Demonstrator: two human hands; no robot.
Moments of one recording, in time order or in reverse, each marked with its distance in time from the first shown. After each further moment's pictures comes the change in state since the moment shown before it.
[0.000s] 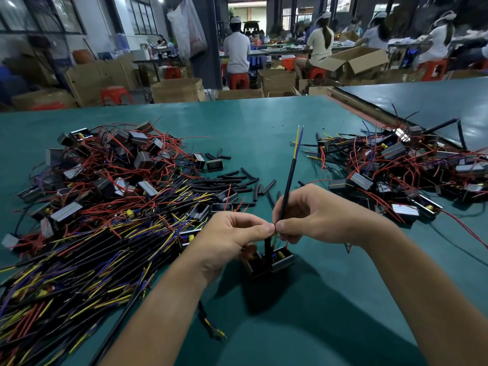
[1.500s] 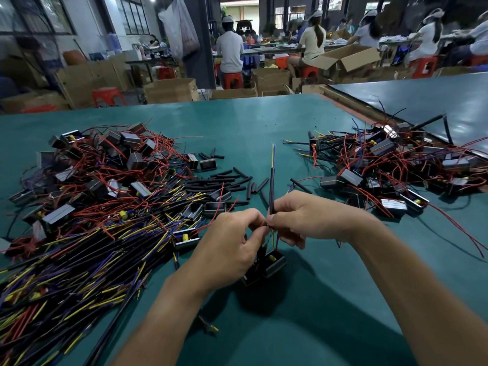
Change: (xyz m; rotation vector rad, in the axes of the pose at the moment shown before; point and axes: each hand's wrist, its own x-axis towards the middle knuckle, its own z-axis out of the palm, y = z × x) left_hand -0.005 -0.006 0.005 0.789 0.059 0.545; right_hand 0.005 -0.001 0.006 -0.102 -0.068 0.162
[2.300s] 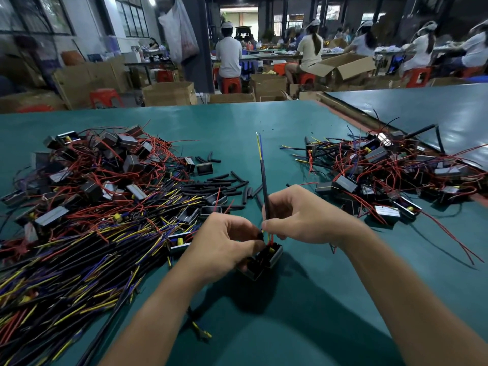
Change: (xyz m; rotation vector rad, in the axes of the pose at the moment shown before) left_hand 0.007 -0.005 0.002 -0.541 -0.040 -0.377; right_hand 0.003 0.009 -0.003 0.048 0.163 -0.236
